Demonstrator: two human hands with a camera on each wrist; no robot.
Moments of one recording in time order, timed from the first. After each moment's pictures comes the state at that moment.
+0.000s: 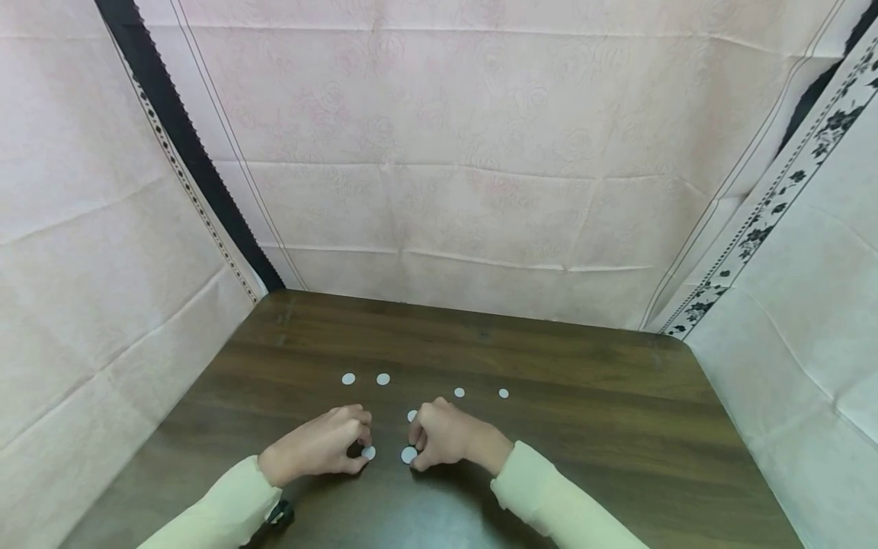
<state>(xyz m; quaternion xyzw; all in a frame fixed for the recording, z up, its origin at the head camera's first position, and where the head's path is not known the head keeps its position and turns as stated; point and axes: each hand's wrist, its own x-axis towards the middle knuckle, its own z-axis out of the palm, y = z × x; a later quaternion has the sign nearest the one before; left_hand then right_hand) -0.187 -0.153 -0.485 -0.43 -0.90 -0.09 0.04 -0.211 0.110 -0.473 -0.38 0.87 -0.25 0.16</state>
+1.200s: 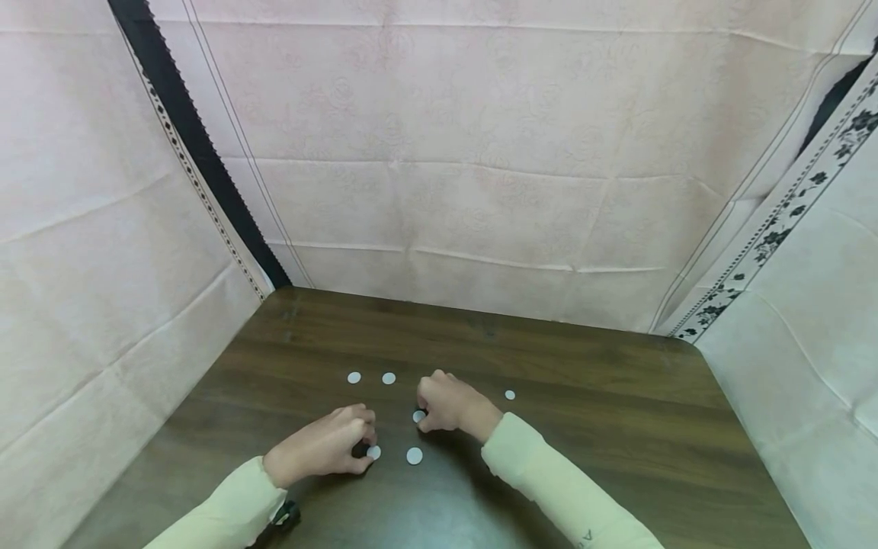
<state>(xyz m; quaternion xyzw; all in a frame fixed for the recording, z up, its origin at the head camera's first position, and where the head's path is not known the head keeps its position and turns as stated) -0.184 -0.152 -0.485 -0.40 -0.91 -0.09 0.02 -0.258 0.097 -0.469 -0.35 0.91 -0.17 0.14</state>
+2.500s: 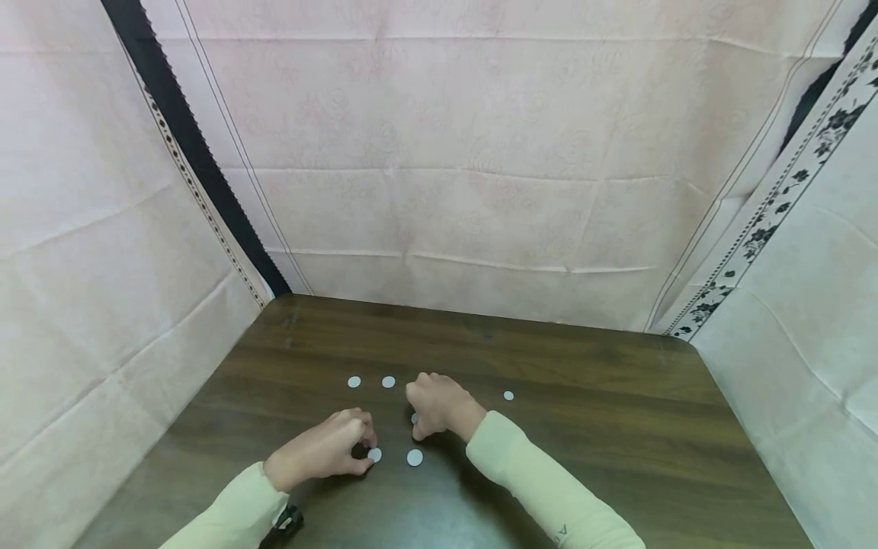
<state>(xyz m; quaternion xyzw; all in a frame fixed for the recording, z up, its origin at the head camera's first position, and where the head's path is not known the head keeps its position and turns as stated) -0.183 -0.151 -0.484 -0.36 -0.92 -0.17 -0.04 -0.257 0.082 -0.471 -0.38 0.92 -0.06 0.10</state>
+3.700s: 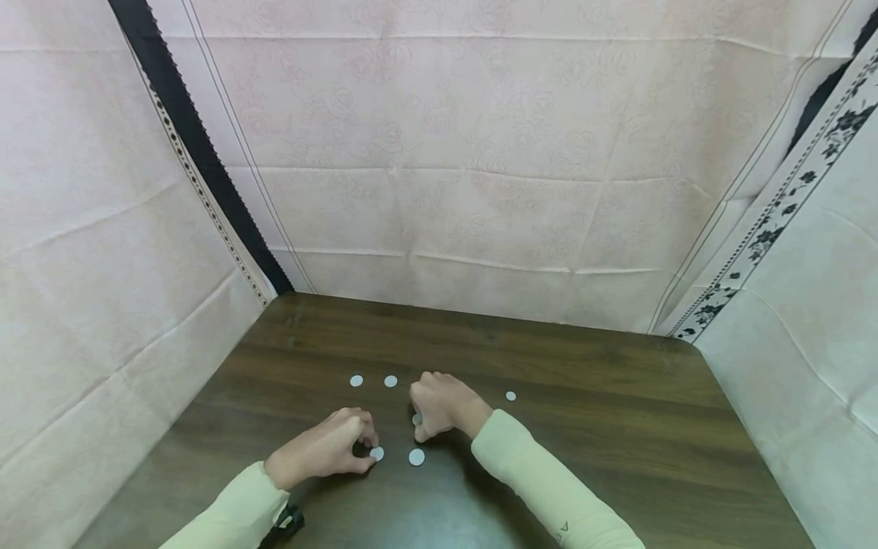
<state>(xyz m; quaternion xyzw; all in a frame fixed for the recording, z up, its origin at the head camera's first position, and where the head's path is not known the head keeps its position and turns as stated) -0.187 -0.156 -0.492 -0.37 -0.90 -0.21 -0.03 -0.264 0.088 -0.479 -0.40 0.91 -0.08 0.10</state>
